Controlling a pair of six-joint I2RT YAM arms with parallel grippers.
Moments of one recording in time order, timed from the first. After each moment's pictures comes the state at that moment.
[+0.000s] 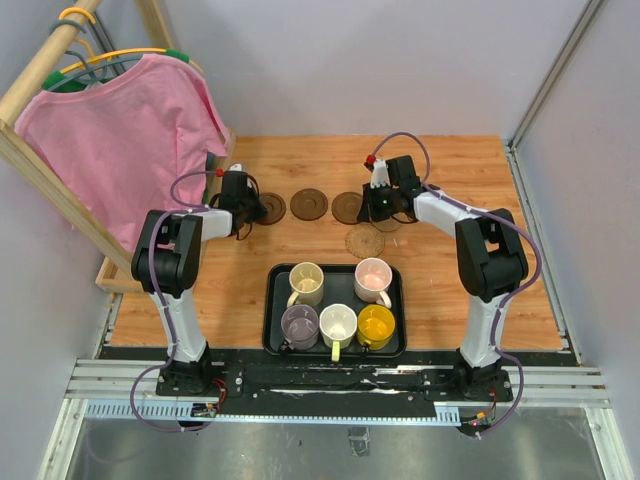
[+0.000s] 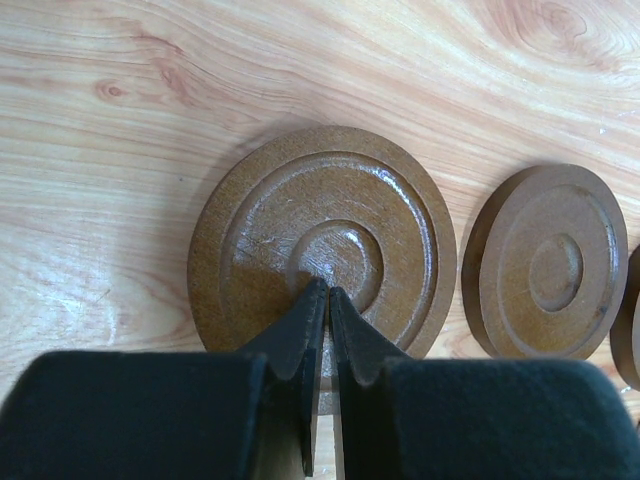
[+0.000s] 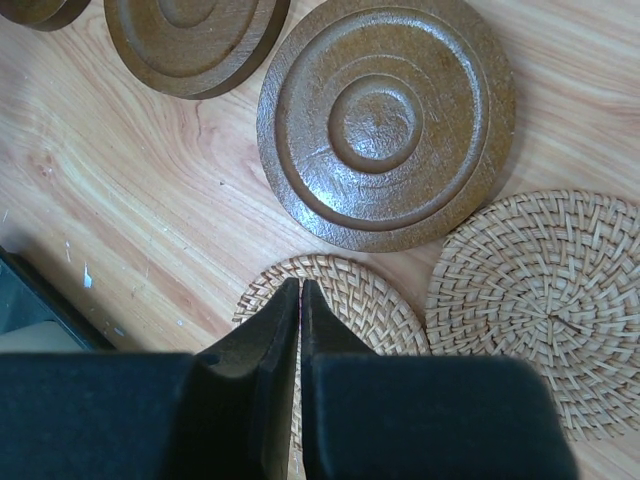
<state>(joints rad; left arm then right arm) -0.17 1.94 1.05 0.21 0.00 -0.53 0.35 1.96 1.33 -0.20 -0.44 0.10</state>
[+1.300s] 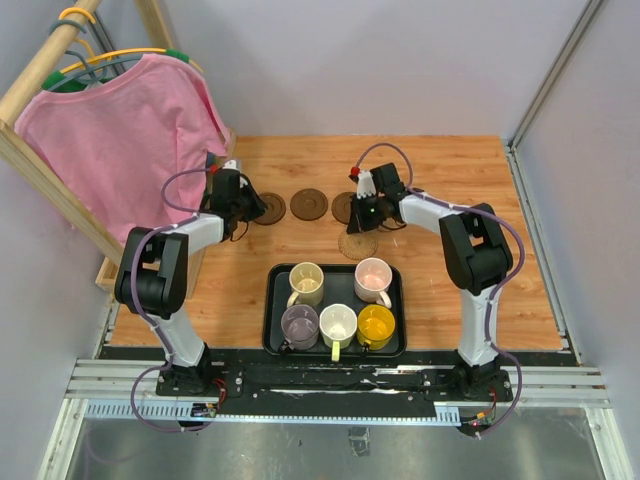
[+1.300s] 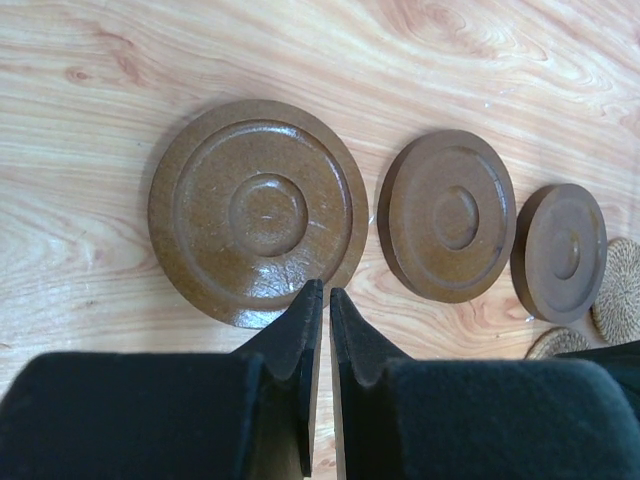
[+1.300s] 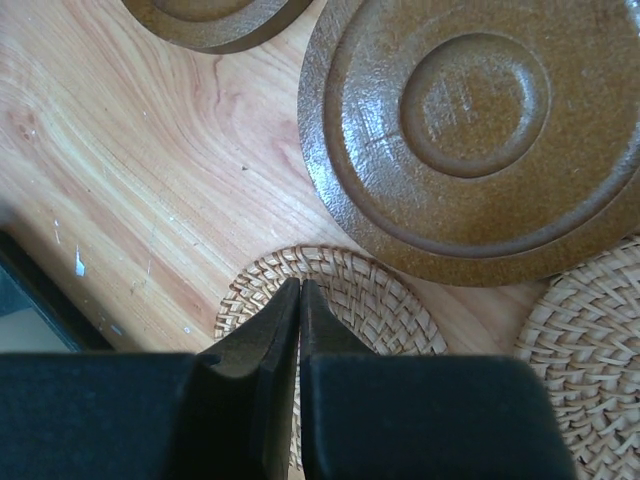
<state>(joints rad) -0.17 1.75 0.98 0.19 0.09 -0.55 0.41 2.05 1.37 -0.23 -0.47 0.08</state>
